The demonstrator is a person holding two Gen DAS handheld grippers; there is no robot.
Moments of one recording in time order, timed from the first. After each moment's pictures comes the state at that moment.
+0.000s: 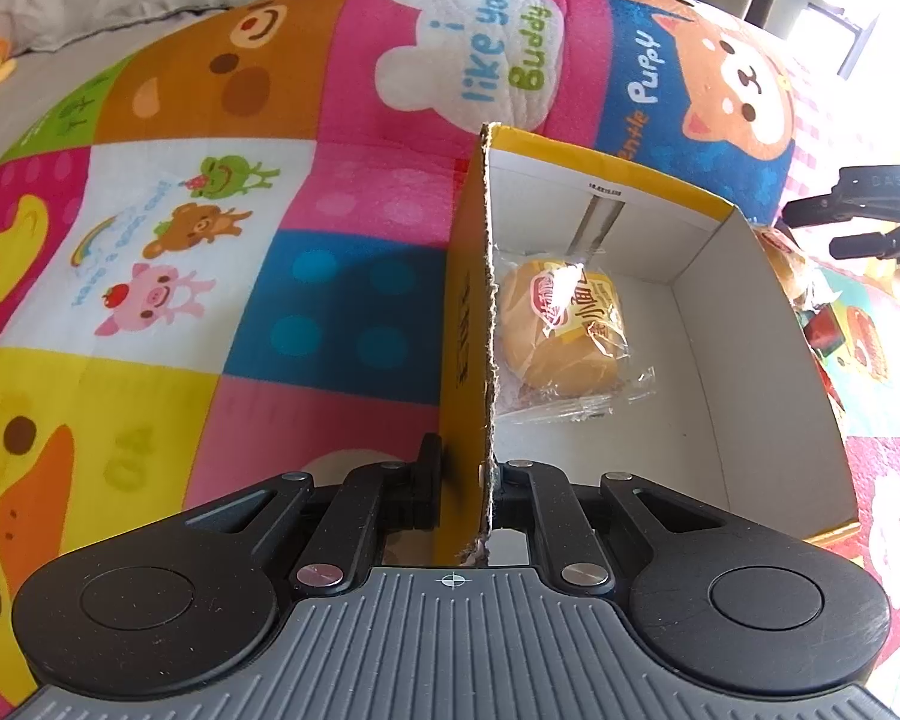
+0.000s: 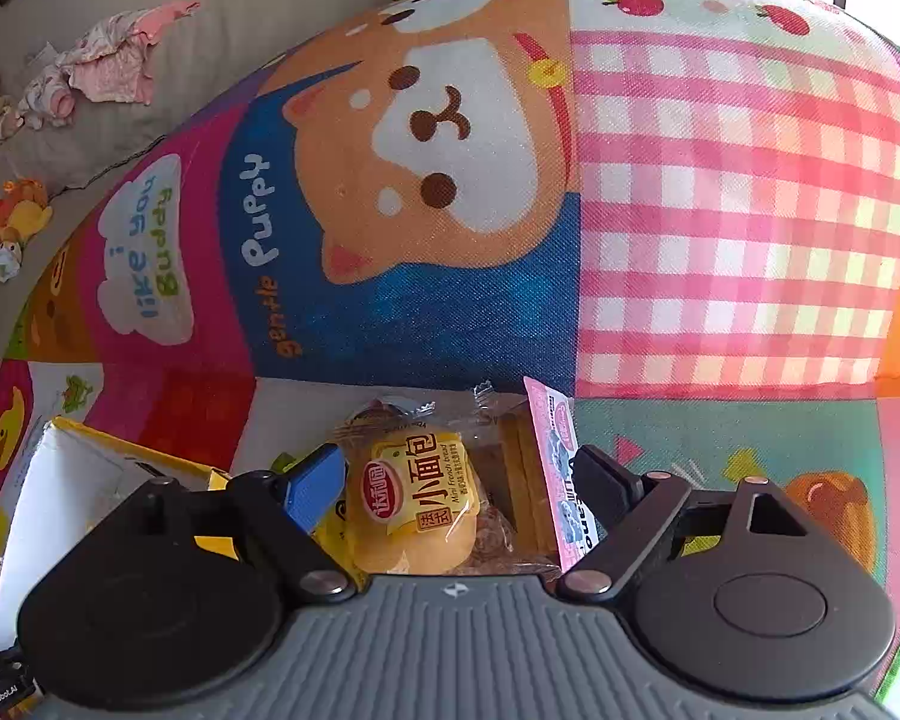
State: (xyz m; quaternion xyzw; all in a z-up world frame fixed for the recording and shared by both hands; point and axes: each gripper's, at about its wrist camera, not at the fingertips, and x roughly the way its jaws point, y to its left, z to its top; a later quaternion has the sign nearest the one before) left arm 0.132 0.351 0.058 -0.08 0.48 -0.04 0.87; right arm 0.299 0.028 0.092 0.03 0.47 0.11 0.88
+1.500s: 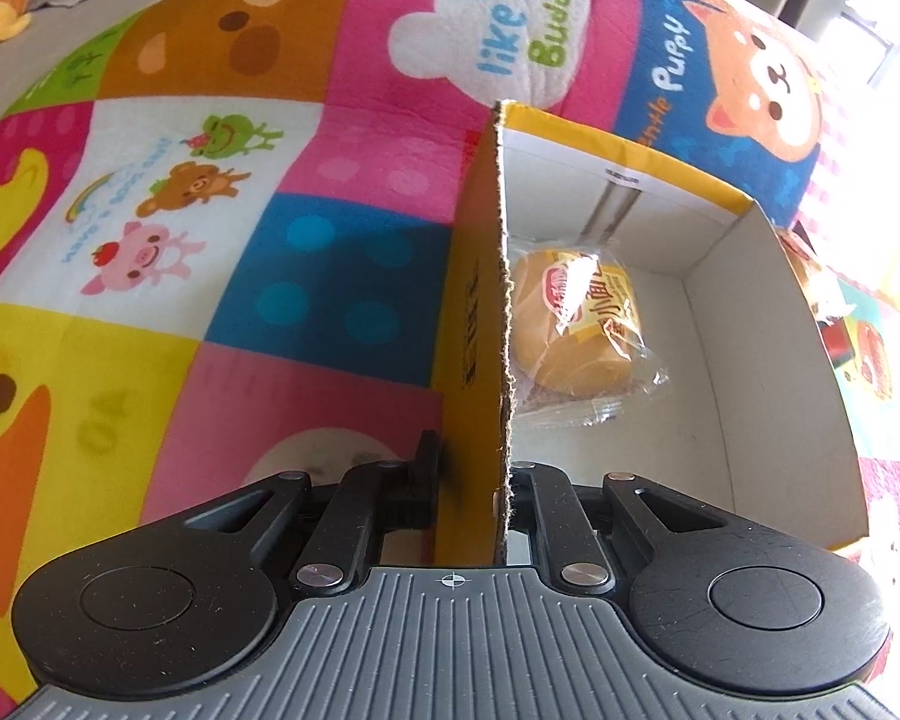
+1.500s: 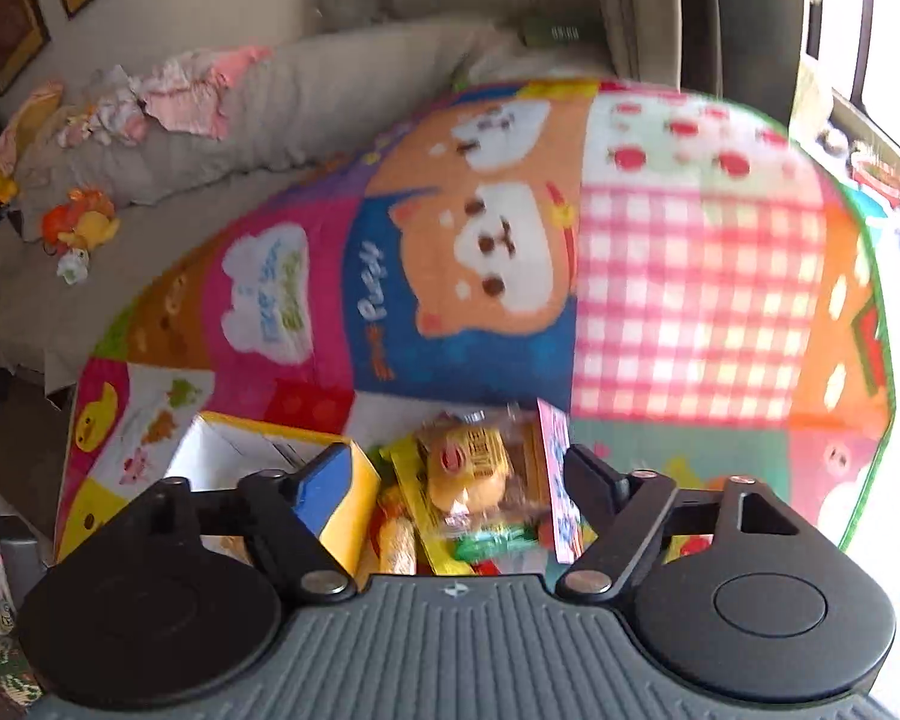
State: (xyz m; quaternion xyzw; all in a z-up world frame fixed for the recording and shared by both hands) left arm 0.142 0.344 0.050 -0.11 0.50 -0.02 0.86; right arm 0.233 0.007 0.192 0.03 0.45 0.14 0.88
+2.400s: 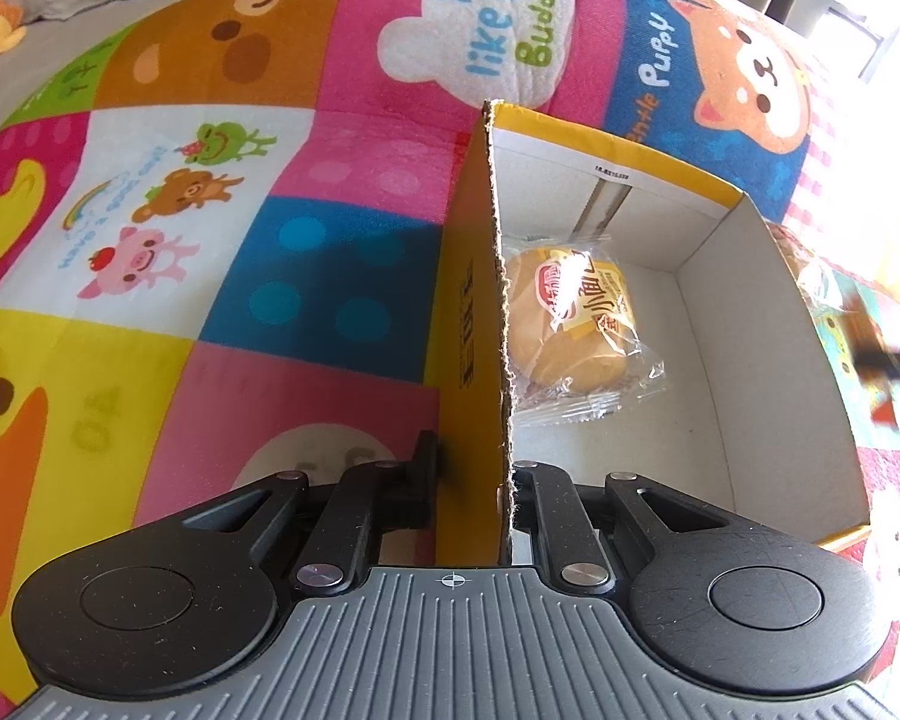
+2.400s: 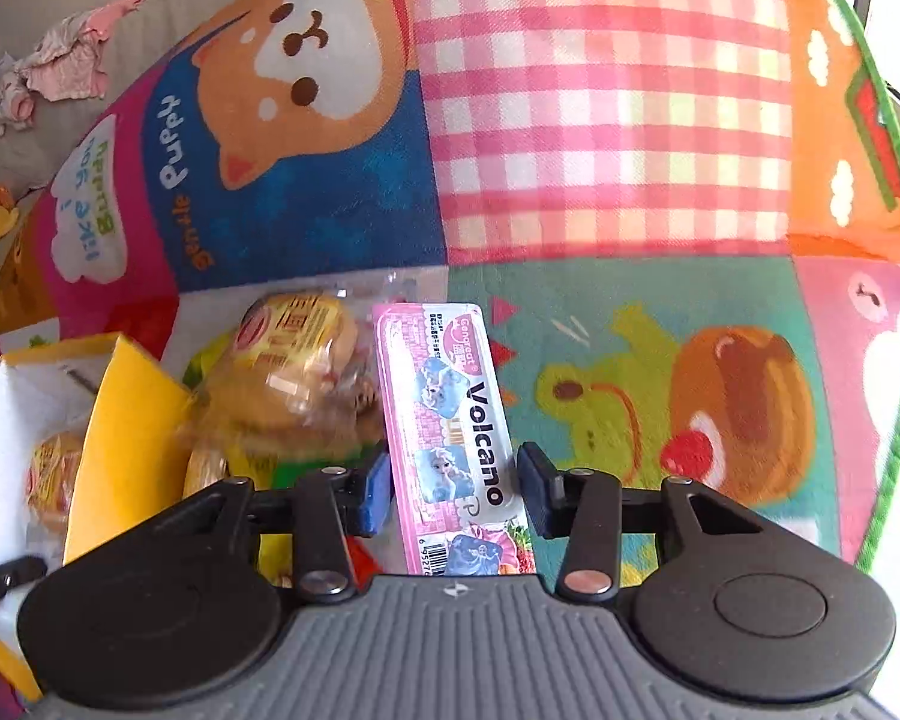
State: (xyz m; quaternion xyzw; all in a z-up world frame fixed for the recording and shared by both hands) left arm 0.137 0.342 0.049 -0.10 0.49 -0.03 0.86; right arm 0.237 -0.033 0.059 0.06 0.50 0.07 0.86
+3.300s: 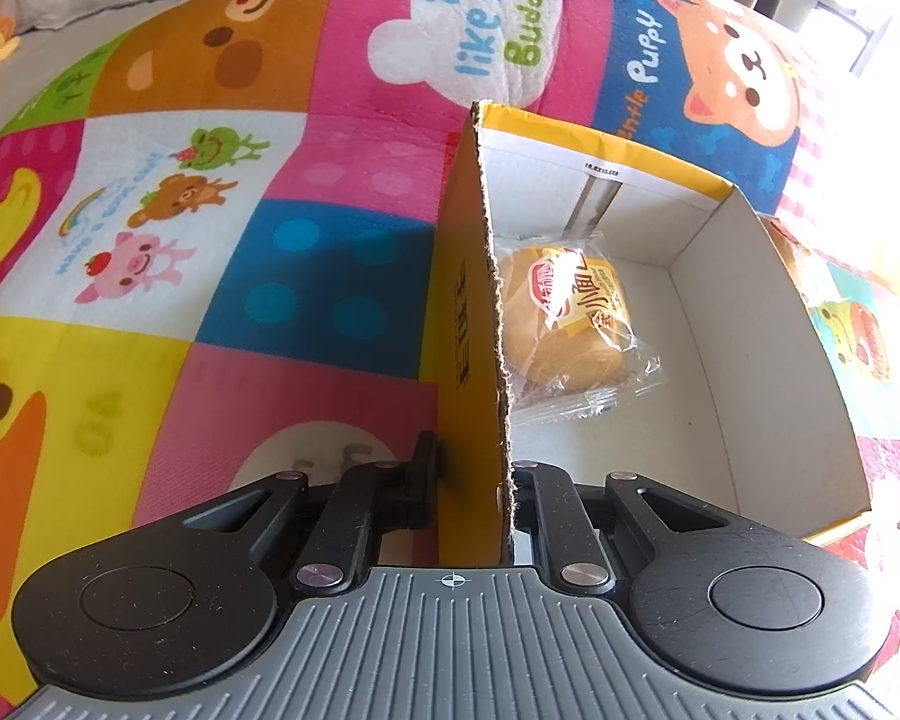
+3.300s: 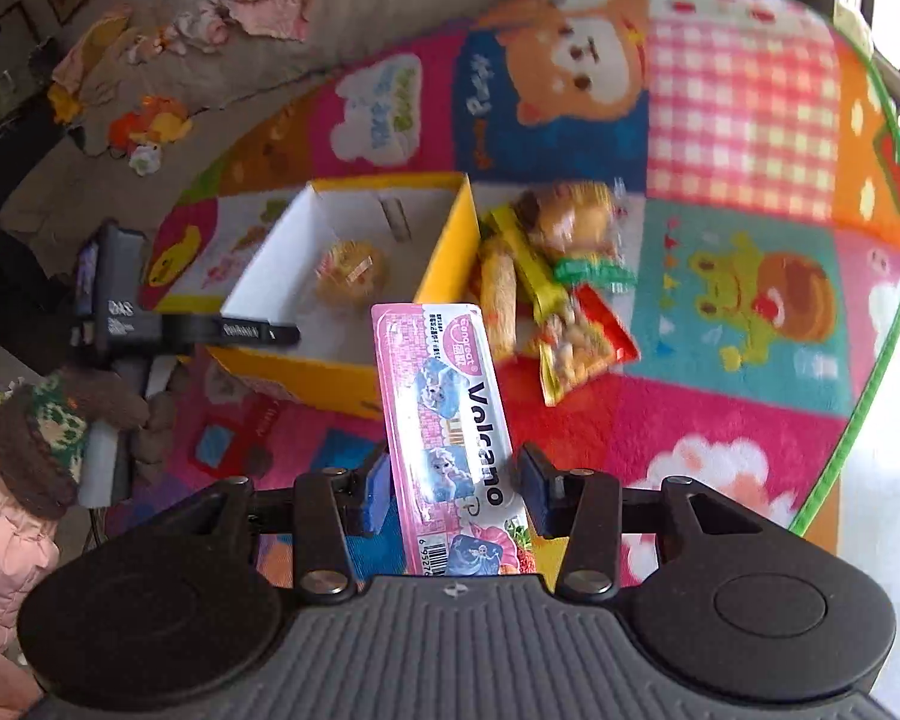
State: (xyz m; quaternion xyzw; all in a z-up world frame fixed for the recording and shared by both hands) left arm 0.134 0.342 0.050 -0.10 0.49 -0.03 0.87; right arm 0.051 0.022 0.167 0.00 0.46 0.21 0.86
